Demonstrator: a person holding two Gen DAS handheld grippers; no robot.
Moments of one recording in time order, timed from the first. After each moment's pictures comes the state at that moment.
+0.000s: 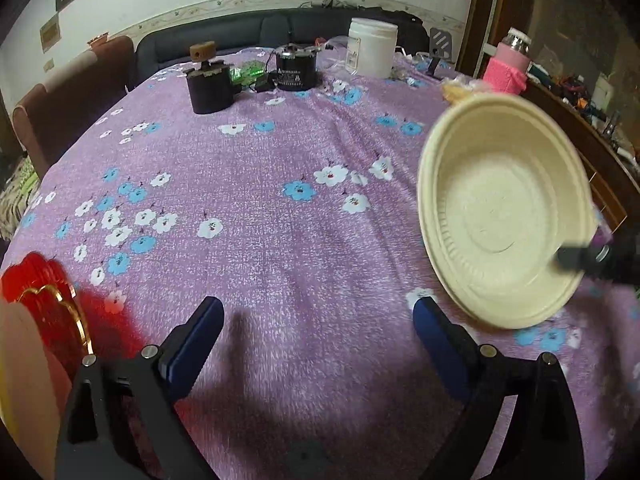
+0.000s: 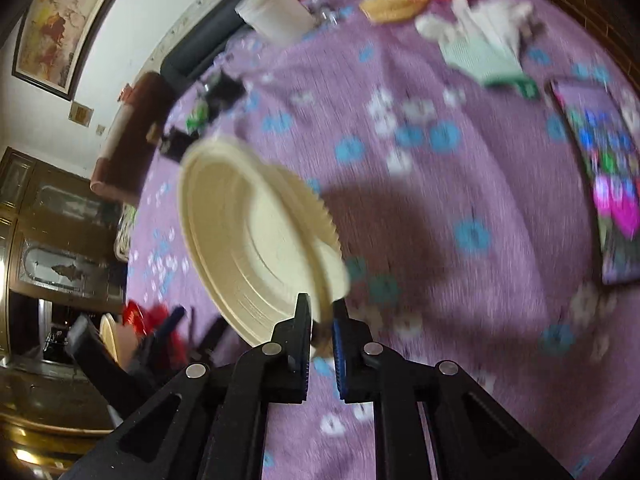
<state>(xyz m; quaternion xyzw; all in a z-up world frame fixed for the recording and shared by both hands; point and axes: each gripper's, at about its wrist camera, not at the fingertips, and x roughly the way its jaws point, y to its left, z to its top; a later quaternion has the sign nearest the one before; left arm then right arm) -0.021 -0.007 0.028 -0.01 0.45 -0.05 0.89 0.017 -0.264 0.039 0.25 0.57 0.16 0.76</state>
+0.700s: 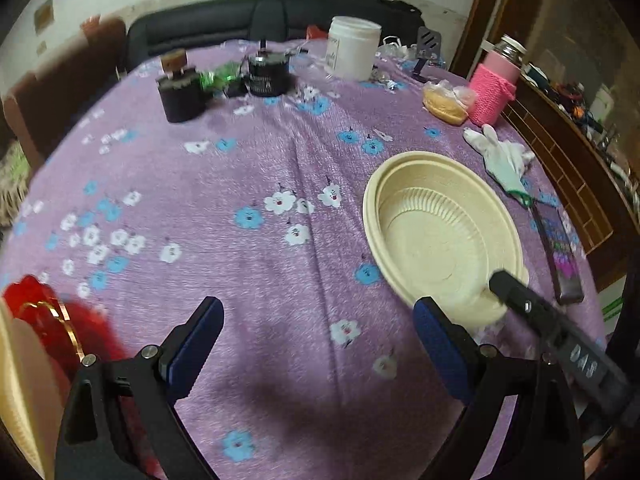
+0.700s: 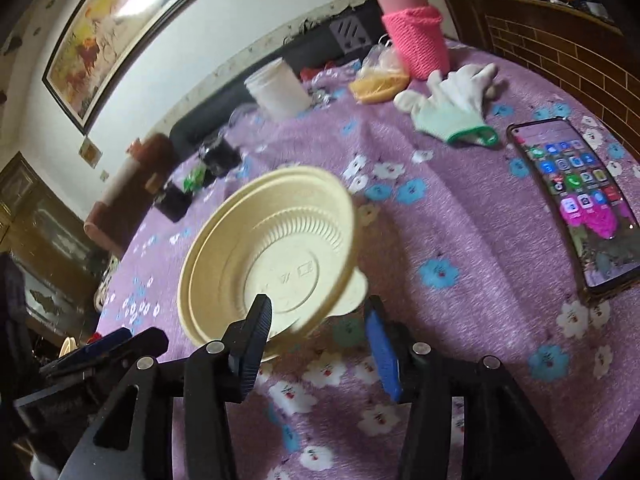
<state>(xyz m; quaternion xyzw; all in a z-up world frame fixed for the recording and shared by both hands) 0.008 -0.042 0.058 -0.04 0.49 -0.05 0.87 -0.010 -0.265 0.029 0.23 0.41 0.11 0.88</state>
